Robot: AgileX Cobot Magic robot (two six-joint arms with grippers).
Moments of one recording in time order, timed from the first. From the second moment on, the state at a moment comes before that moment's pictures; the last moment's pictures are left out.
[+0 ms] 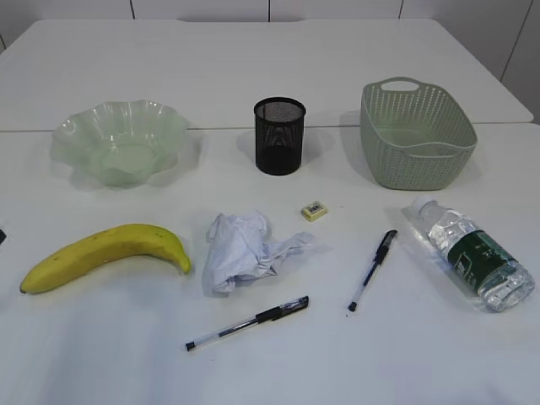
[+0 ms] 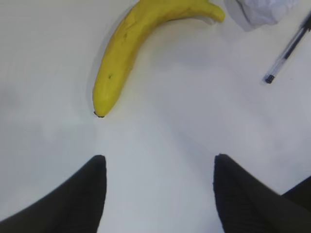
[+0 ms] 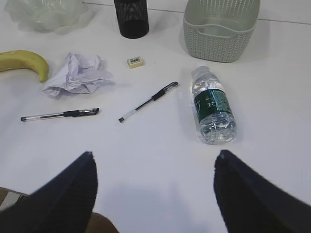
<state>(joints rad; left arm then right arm) -0.18 1.17 -0.91 -0.13 0.96 0.31 0.08 0.20 -0.64 0.21 1.08 -0.19</state>
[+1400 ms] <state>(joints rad) -0.18 1.50 -0.92 -0.21 0.58 0.32 0.08 0.45 -0.64 0.31 0.86 -0.33</state>
